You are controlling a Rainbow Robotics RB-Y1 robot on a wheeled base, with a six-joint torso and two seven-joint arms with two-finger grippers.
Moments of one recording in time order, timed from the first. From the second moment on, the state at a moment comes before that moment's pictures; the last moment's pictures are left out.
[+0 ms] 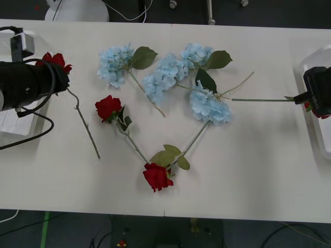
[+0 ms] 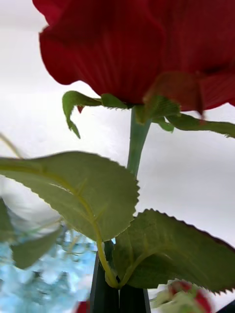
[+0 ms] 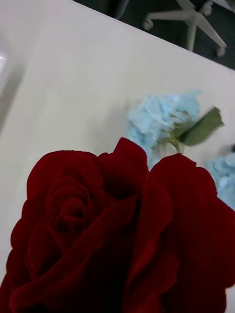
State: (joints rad) right arm -0.53 -0.84 -0.07 -1.45 -1.05 1.56 0.18; left arm -0.28 0.68 0.03 -1.98 0.69 1.17 -1.08
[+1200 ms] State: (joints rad) right arm -0.64 -0.92 0.16 -0.94 -0.42 0.76 1.76; left arm -0.68 0.33 -0.27 -1.59 1.20 0.74 -1.38
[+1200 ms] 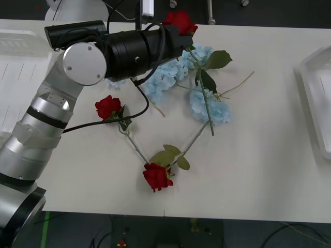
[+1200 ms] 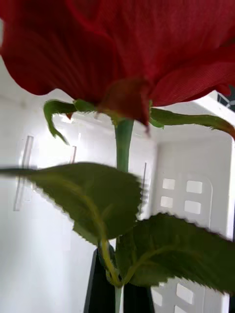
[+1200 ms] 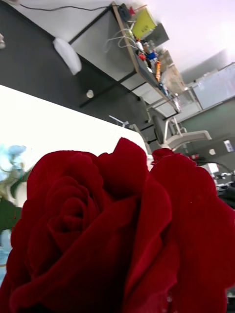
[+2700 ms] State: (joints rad) right arm -0.45 -1.07 0.15 -1.60 -1.80 1.38 1.83; left arm -0.69 0.22 -0.36 -1.56 1.20 0.63 -1.38
